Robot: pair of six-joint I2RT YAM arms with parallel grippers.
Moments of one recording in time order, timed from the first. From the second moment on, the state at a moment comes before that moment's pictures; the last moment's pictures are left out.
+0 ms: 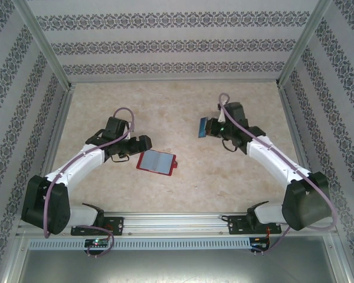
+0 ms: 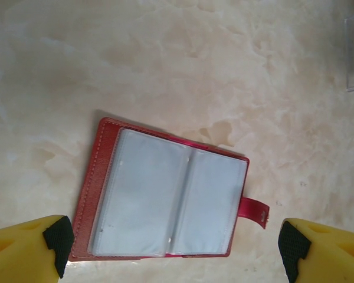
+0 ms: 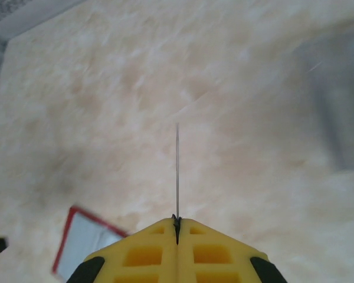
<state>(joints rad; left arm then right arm) -0.29 1.32 0.84 -0.48 0.32 -0.57 0.39 1.34 0.94 -0.31 -0.22 0.63</state>
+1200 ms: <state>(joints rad) -0.29 1.40 0.81 -0.55 0.21 -0.58 0.79 1.71 0.75 0.35 -0.22 1.30</state>
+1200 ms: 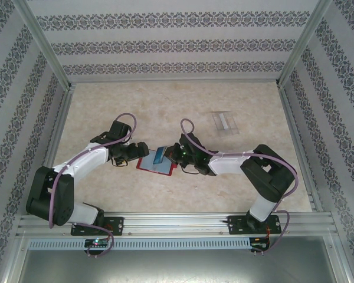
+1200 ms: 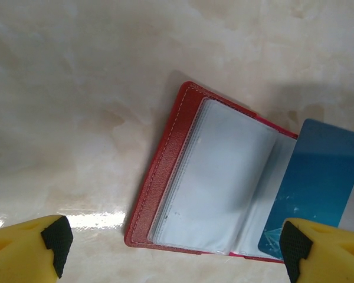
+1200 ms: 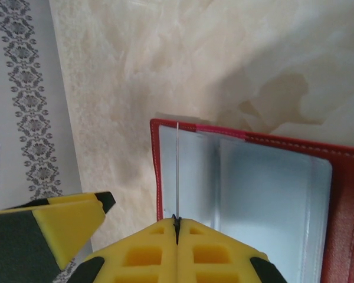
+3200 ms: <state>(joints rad) -0.29 1.53 0.77 -0.49 0.18 -0.58 0.83 1.80 0.64 0.66 -0.20 1.31</state>
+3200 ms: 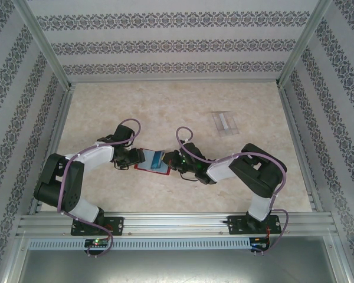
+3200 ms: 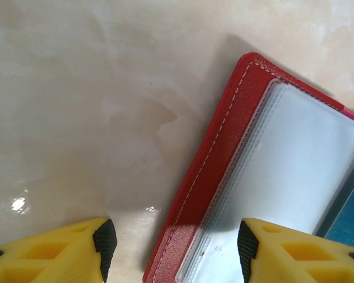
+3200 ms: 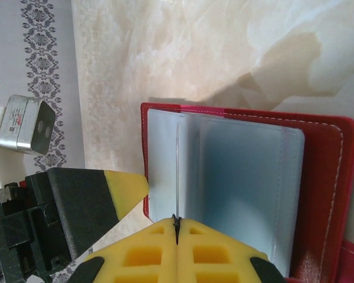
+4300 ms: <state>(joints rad) -0.29 1.53 0.77 -0.49 0.18 -0.58 0.84 1.93 0.70 0.71 -0.20 1.36</state>
